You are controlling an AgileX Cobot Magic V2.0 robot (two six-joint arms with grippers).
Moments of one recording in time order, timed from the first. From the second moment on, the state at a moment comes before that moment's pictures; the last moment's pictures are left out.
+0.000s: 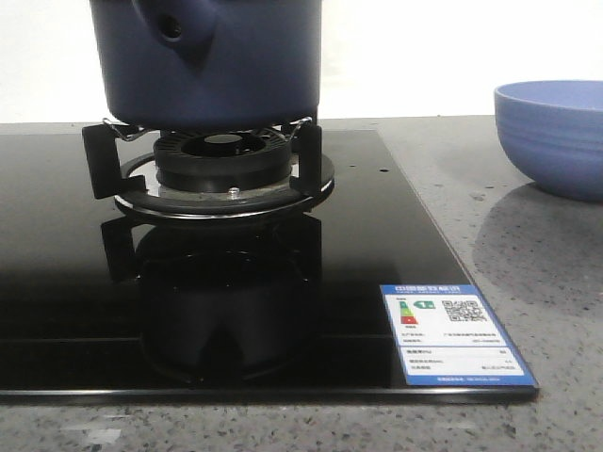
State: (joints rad) left arm 0.08 0.23 -0.23 -0.43 0.19 0.27; right arm -0.11 0.32 -0.35 1.02 0.30 -0.97
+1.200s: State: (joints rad) left arm 0.03 0.00 0.00 -0.05 0.10 -0.13; right arm -0.11 0.32 -0.35 1.02 0.30 -0.97
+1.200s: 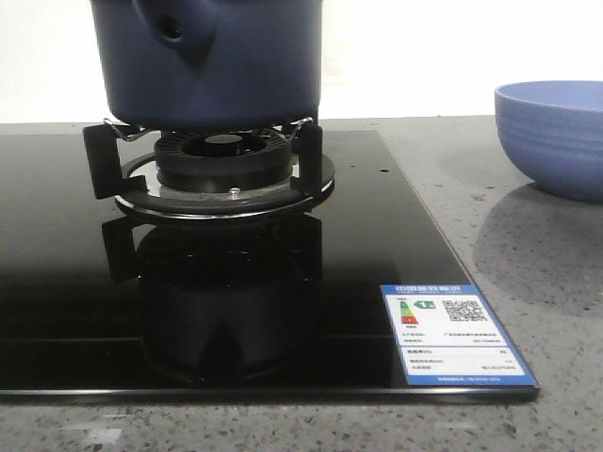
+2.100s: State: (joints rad) left arm 0.03 0.00 0.00 -0.05 0.10 -0.13; right arm -0.11 0.27 -0.25 0.11 0.17 -0.13
